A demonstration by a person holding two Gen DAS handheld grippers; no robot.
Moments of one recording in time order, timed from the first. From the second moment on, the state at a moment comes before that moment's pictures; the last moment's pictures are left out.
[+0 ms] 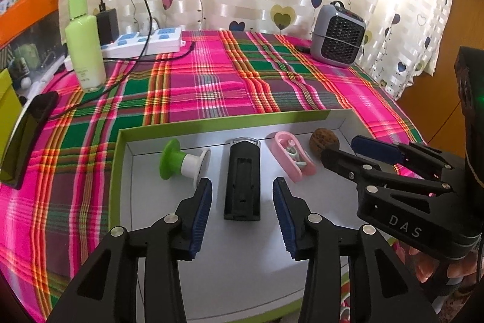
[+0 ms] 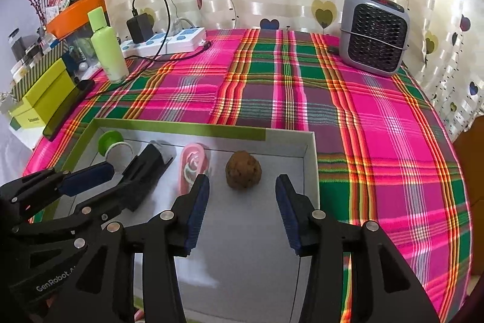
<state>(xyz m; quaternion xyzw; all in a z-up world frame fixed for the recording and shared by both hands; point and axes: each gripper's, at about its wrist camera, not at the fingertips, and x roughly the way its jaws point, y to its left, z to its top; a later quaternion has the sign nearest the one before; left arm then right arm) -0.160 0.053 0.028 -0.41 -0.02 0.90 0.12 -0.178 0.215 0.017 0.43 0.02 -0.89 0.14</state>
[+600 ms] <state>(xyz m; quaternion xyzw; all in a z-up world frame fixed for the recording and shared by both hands) -0.106 0.045 0.047 -0.38 -0.02 0.92 0.10 -0.123 0.220 0.038 0.39 0.00 -0.91 0.14</state>
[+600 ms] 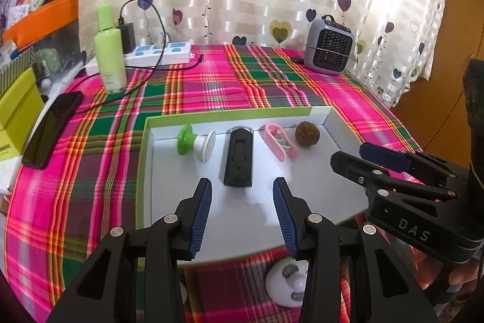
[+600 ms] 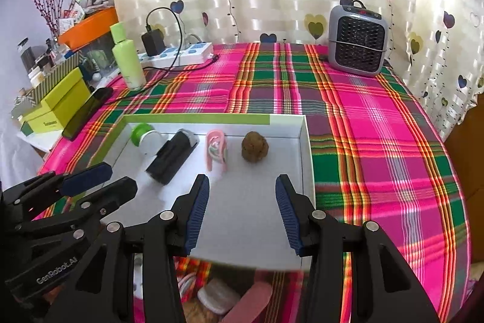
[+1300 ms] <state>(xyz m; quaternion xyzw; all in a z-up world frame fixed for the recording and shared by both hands) -0.048 0.021 0.038 -0.37 -0.04 0.92 0.08 -0.063 0.229 0.036 0.37 0.00 -0.92 0.14</state>
